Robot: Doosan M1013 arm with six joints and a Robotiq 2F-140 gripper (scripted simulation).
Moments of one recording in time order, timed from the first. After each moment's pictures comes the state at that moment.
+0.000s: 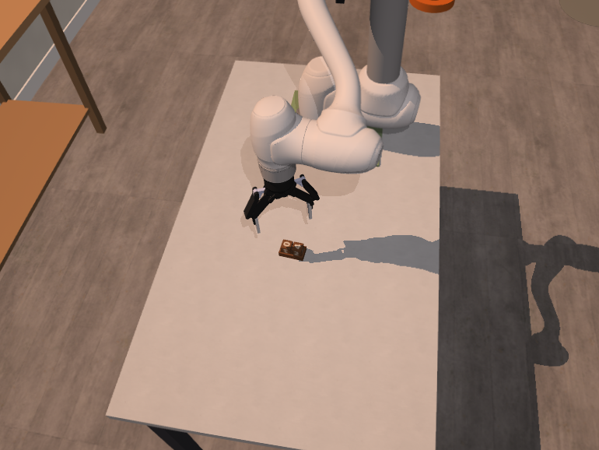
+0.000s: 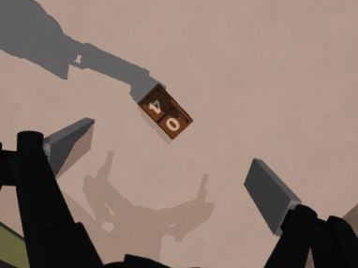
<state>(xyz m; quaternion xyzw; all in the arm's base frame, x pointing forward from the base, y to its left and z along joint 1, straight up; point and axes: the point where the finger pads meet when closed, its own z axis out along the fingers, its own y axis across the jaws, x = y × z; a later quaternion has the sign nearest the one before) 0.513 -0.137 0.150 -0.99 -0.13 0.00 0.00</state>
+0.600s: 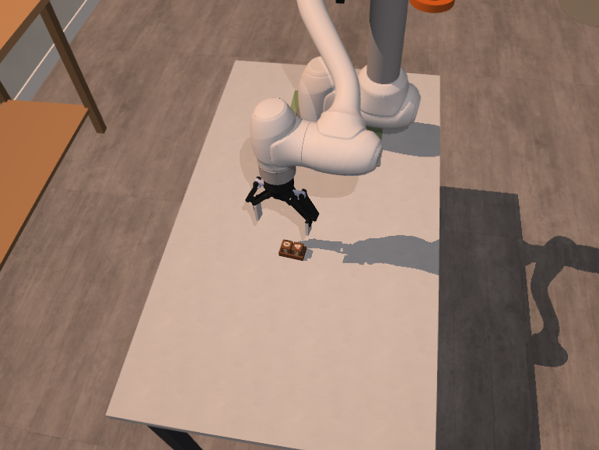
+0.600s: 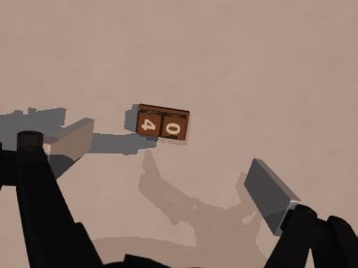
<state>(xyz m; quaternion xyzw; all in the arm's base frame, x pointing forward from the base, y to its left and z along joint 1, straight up) 0.517 -0.137 0.145 -0.98 0.20 0.00 0.00</state>
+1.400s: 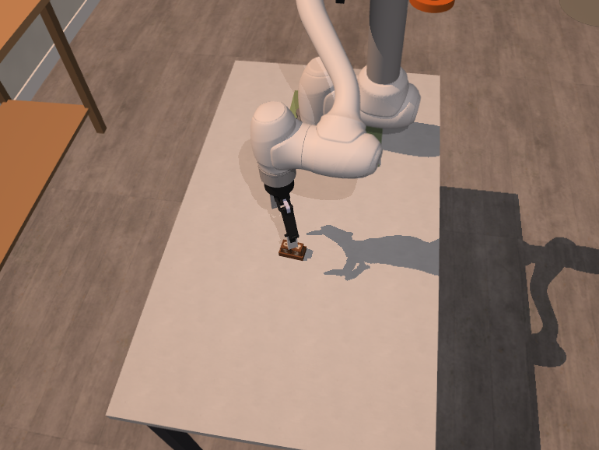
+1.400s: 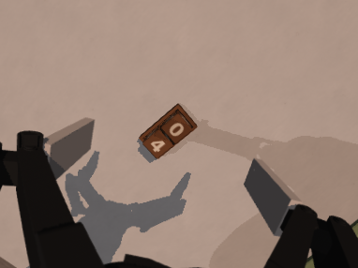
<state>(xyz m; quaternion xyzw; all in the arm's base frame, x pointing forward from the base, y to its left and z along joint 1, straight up) 0.517 -0.137 0.135 -0.81 0.59 0.00 0.00</state>
